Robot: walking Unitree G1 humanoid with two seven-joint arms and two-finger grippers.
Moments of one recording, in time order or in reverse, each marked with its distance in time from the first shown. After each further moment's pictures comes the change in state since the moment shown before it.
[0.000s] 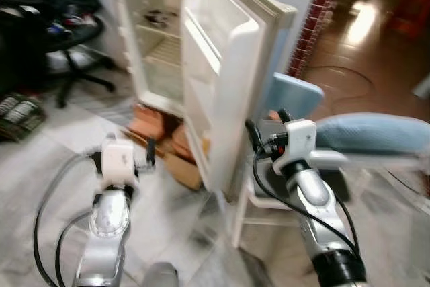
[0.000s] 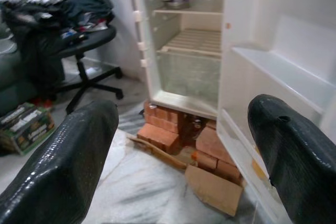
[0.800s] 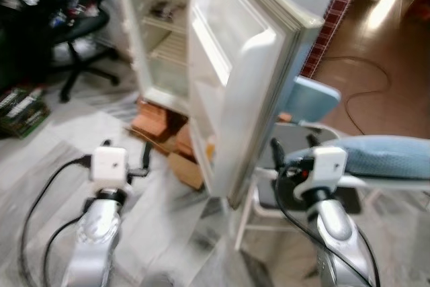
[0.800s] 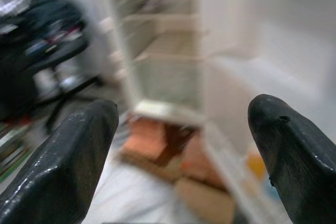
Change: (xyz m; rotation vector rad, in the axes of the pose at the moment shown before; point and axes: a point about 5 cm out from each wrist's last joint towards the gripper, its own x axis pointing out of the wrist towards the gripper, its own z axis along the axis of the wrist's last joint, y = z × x) left arm -0.016 0.018 0.001 0.023 -0.007 -0.001; right arm -0.073 -0.014 -0.014 0.017 0.119 -0.163
